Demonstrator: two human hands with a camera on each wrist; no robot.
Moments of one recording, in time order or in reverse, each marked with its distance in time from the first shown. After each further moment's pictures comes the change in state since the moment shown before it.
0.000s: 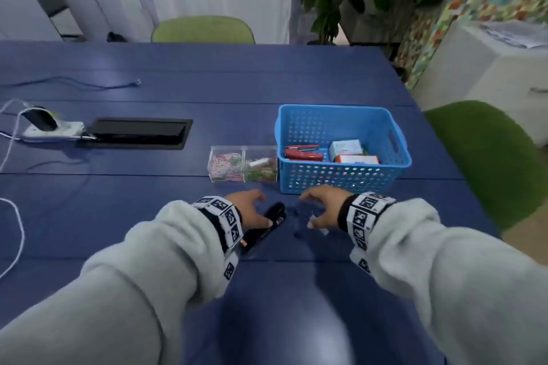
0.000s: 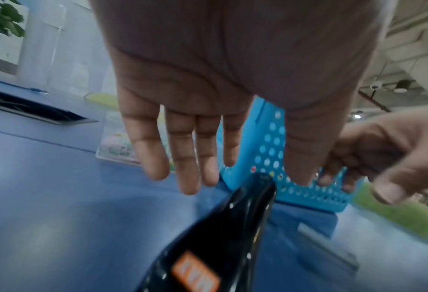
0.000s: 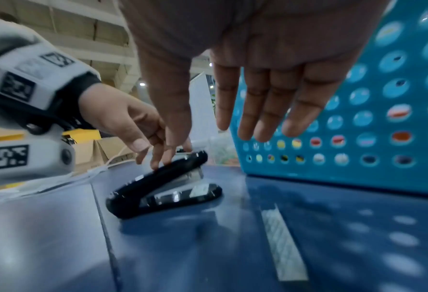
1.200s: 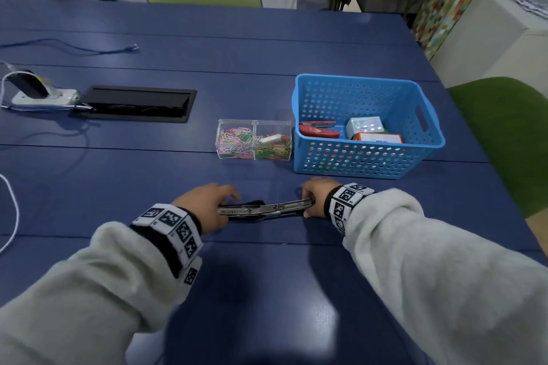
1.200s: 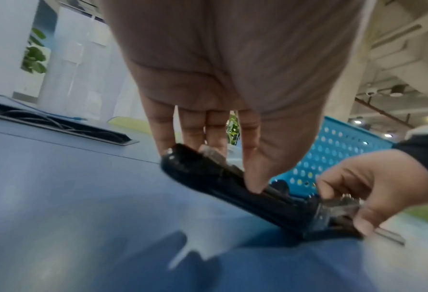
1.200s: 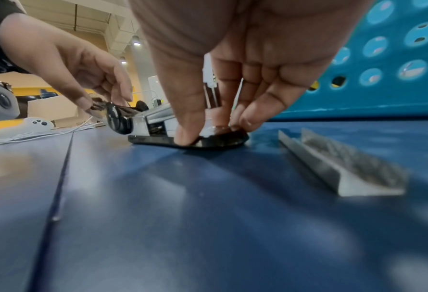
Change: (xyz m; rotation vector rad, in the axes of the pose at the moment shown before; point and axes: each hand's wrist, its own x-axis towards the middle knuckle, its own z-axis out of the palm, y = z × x) left_hand -0.033 -0.079 -0.002 0.054 0.006 0.038; right_hand 0.052 -0.013 0.049 -0.184 -0.089 0.095
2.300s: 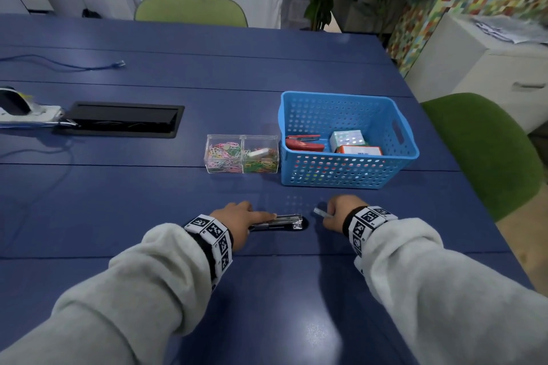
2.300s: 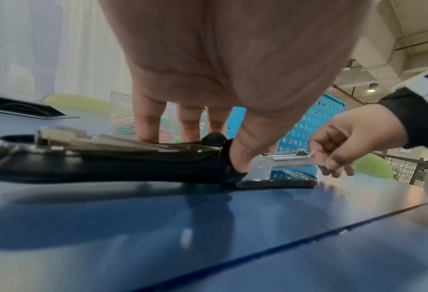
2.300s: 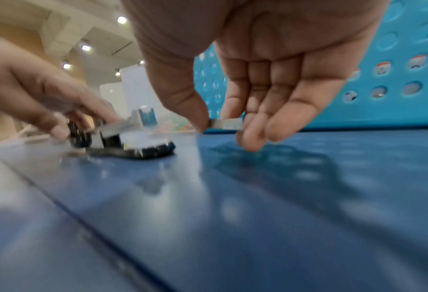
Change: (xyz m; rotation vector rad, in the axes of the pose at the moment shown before) left_hand 0.033 0.041 0.031 0.222 -0.161 0.211; right_hand -0.043 0.039 -0.004 0.089 0.073 0.285
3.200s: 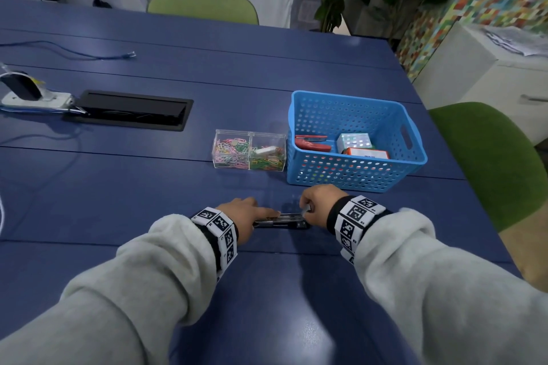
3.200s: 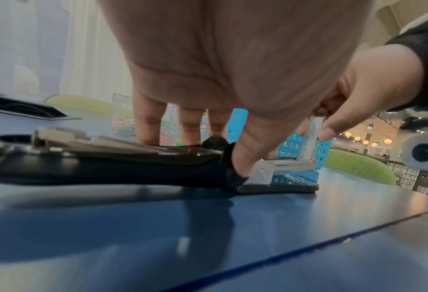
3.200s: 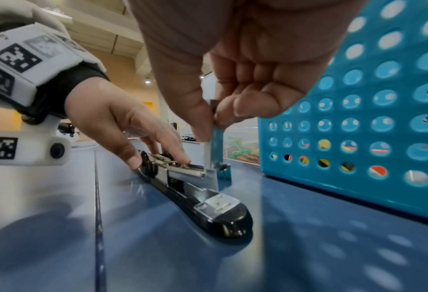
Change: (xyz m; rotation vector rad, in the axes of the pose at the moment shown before) left_hand -0.002 -0.001 -0.001 -0.018 0.041 0.017; right_hand -0.017 -0.053 -0.021 -0.034 0.021 -0.287
